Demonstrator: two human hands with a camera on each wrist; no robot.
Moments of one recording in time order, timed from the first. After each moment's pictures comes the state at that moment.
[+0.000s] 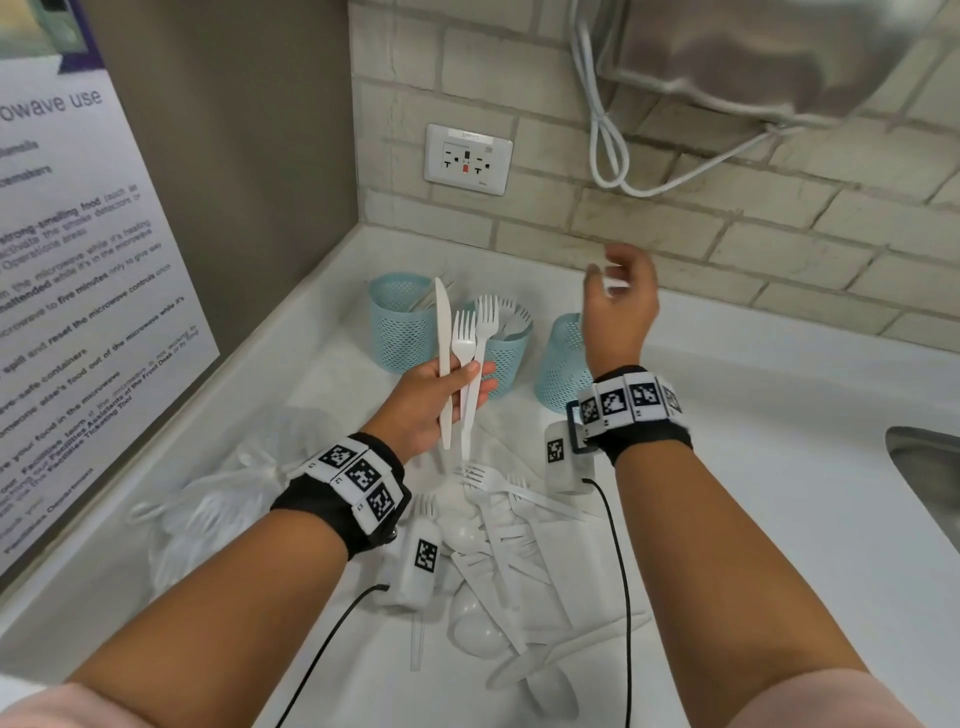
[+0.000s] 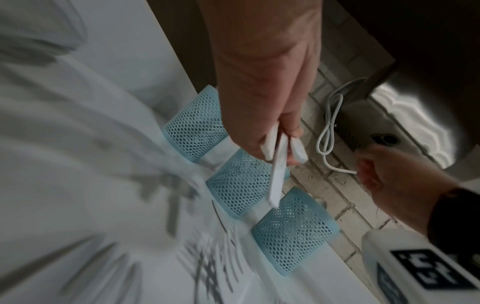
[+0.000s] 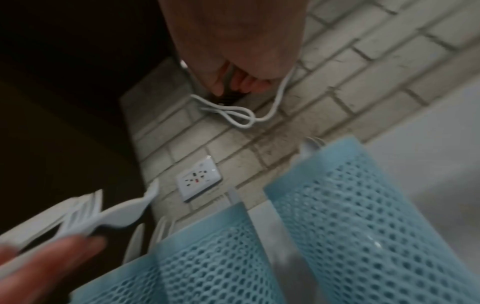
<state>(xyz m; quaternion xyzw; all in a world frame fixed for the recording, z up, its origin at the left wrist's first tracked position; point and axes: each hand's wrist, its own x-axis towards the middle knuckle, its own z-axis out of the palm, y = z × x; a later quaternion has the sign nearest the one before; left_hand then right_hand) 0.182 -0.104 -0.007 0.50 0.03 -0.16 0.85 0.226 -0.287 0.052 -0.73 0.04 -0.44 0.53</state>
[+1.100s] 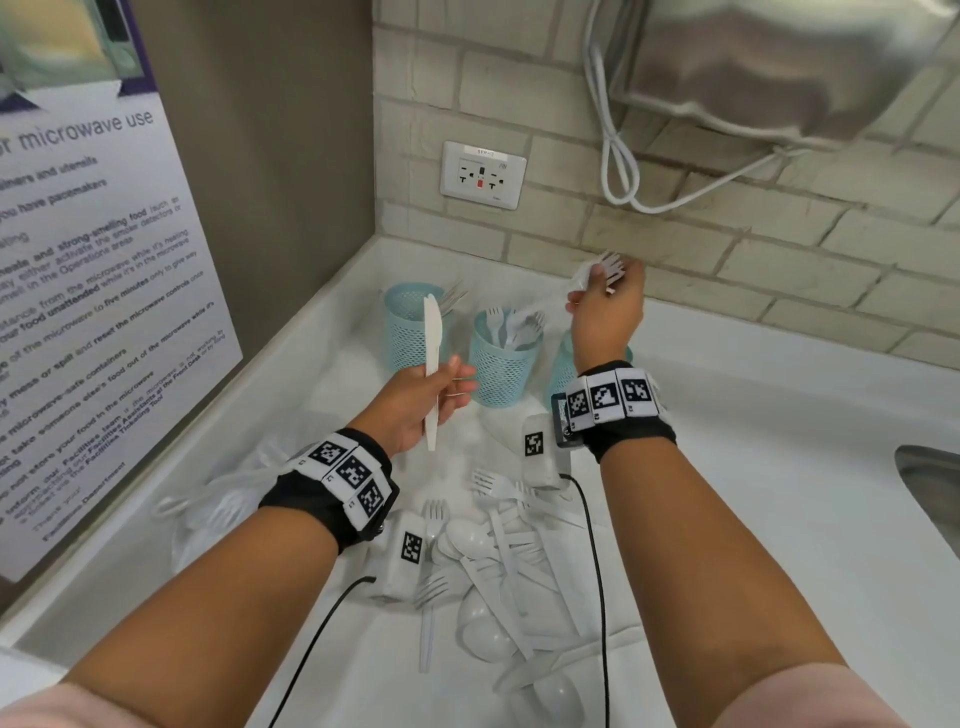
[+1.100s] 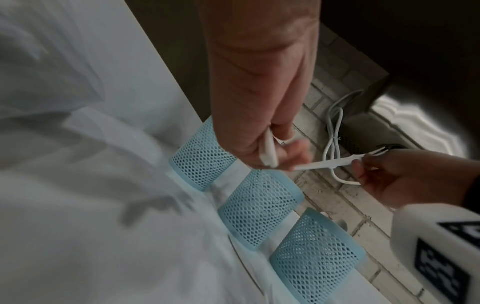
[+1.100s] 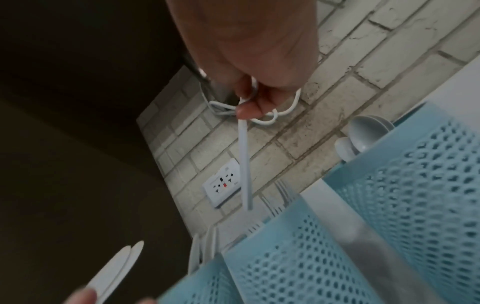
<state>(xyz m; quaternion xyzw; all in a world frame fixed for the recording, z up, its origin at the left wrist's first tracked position) 0.178 -0.079 0.009 0.58 0.08 -0.17 0.79 0.239 -0.260 0.062 -0.71 0.13 -0.35 0.59</state>
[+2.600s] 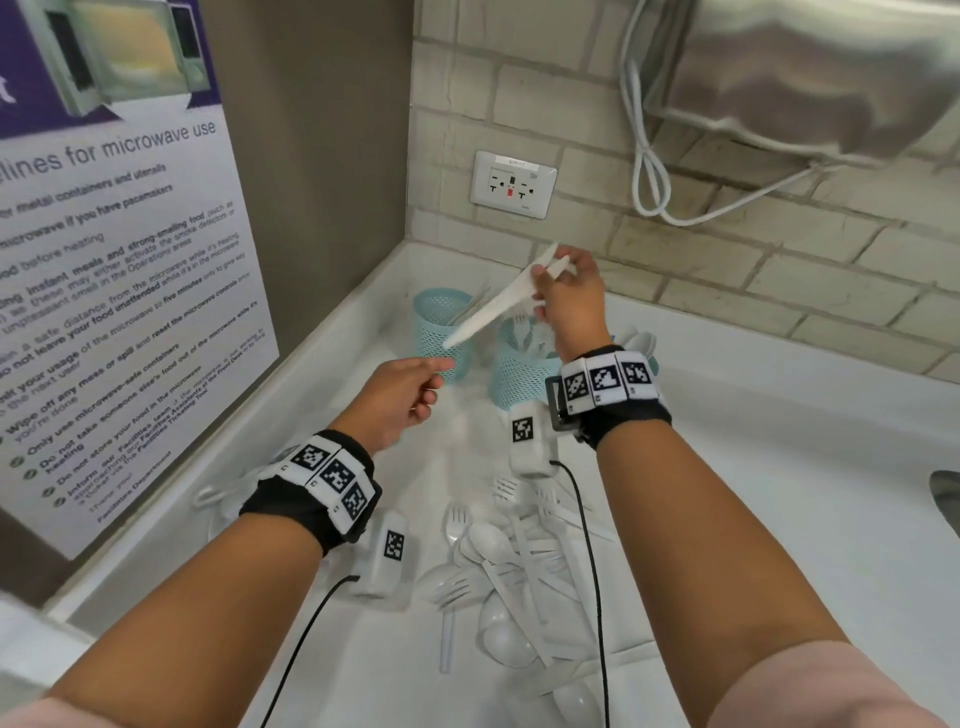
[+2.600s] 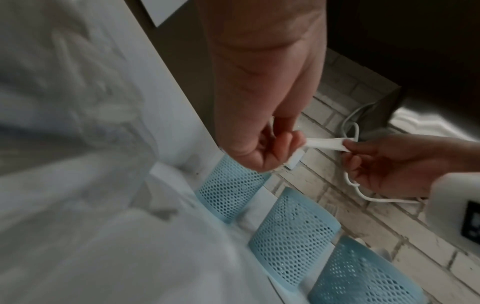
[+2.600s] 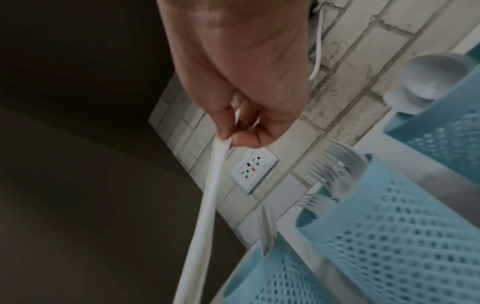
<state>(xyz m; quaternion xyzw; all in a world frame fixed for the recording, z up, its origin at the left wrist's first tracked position) 0.173 -0.038 0.016 0.62 0.11 -0.11 0.77 0.242 -0.209 0.081 -0.70 0.02 -0.15 0.70</state>
